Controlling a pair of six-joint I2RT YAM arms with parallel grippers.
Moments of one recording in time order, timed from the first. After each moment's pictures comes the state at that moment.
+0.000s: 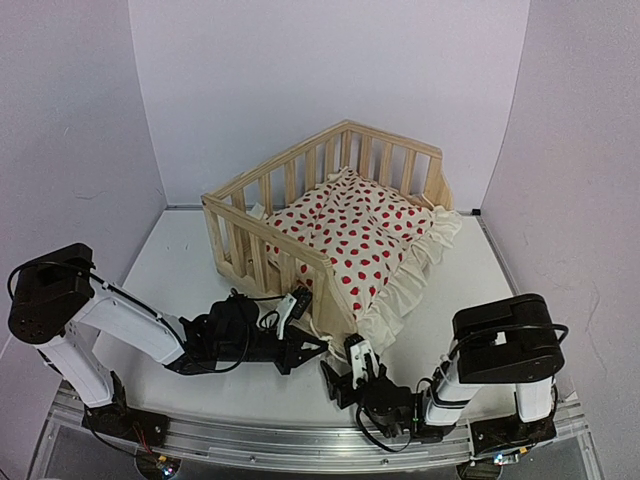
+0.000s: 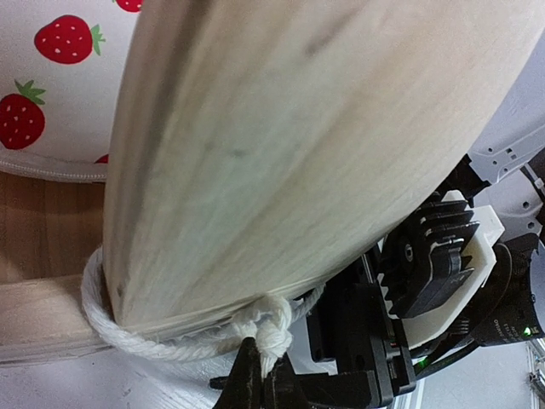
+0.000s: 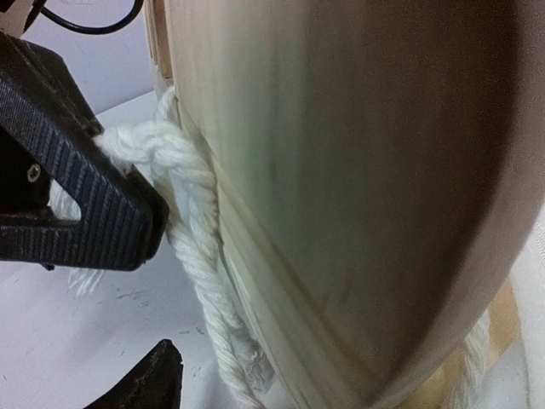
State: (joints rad) left arm -1.14 1.63 0.58 0.73 0.18 -0.47; right arm 1.44 2.07 0.47 1.33 0.86 0.28
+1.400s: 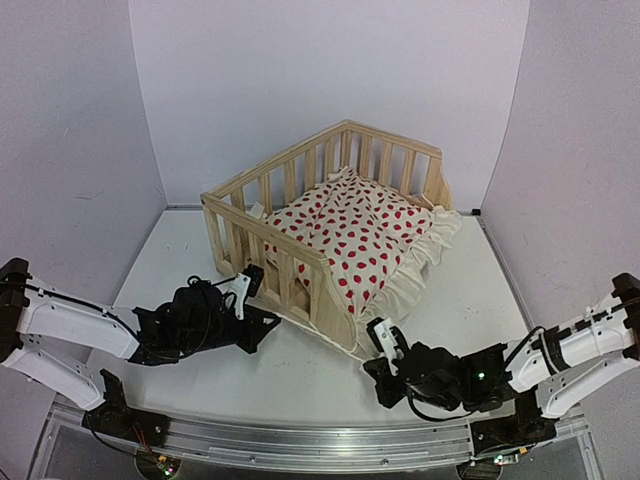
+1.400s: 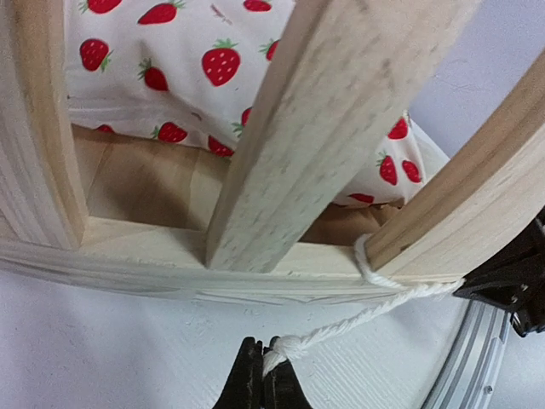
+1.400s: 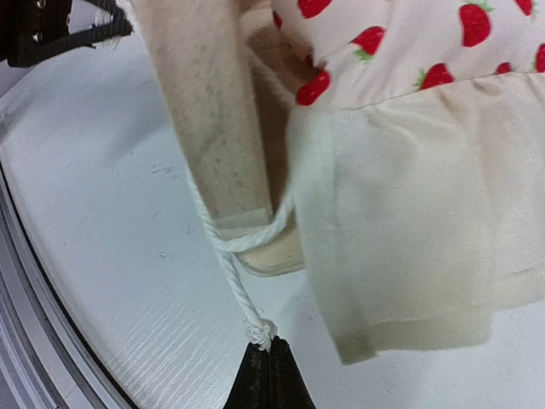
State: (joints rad) left arm -1.05 1.29 0.47 0.42 -0.11 -0.44; right arm 1.40 1.30 0.43 0.16 0.49 0.51
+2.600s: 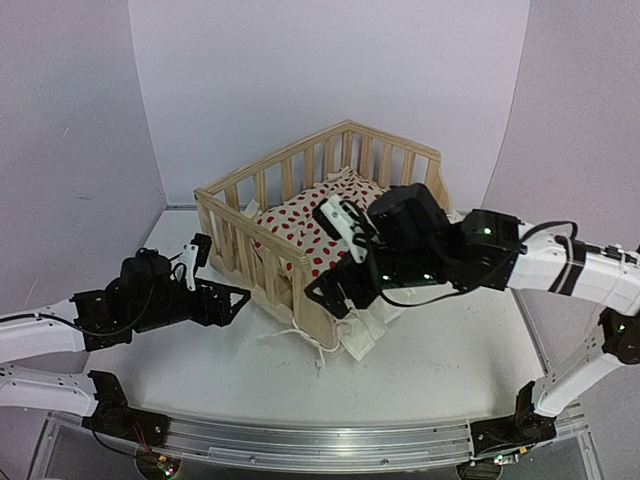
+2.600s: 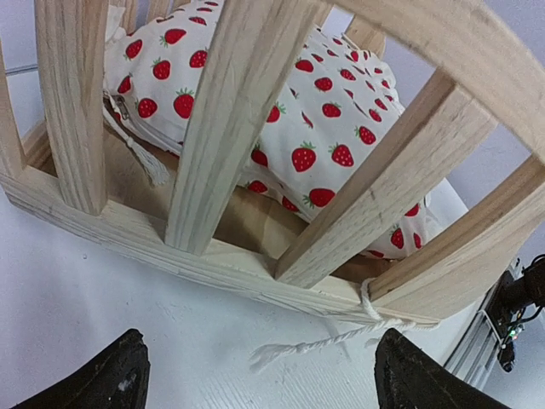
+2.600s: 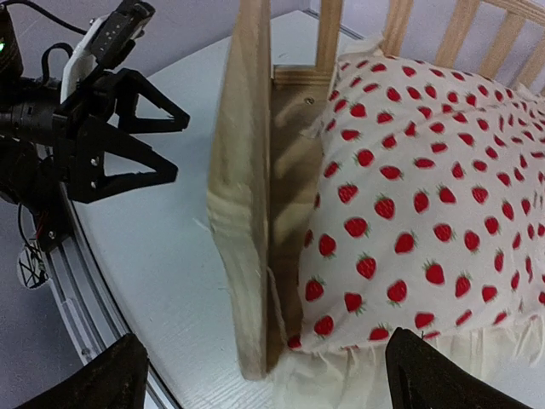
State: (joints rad) left arm -0.89 0.88 0.53 -0.06 -0.11 -0.47; right arm 1.18 1.44 1.34 -0.55 0.17 0.18
